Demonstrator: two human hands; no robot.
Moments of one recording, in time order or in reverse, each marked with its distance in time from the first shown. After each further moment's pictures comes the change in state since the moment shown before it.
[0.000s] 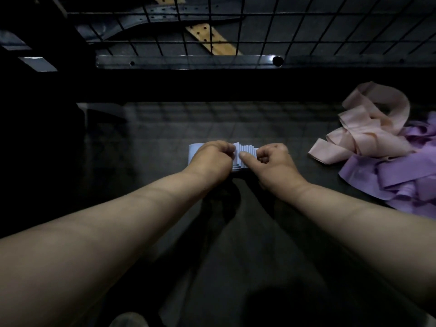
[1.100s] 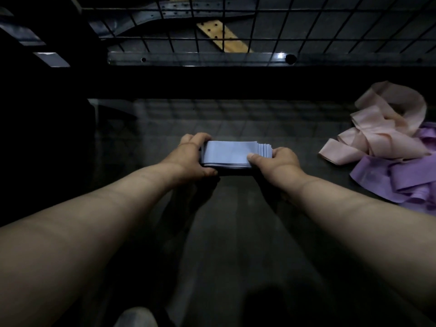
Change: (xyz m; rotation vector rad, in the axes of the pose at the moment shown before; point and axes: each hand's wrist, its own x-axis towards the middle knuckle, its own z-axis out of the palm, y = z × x) left_hand 0.027 -0.048 -0.065 0.523 -0.045 0.218; right_hand 0.017 -0.001 0.016 0.027 -0.020 0.299
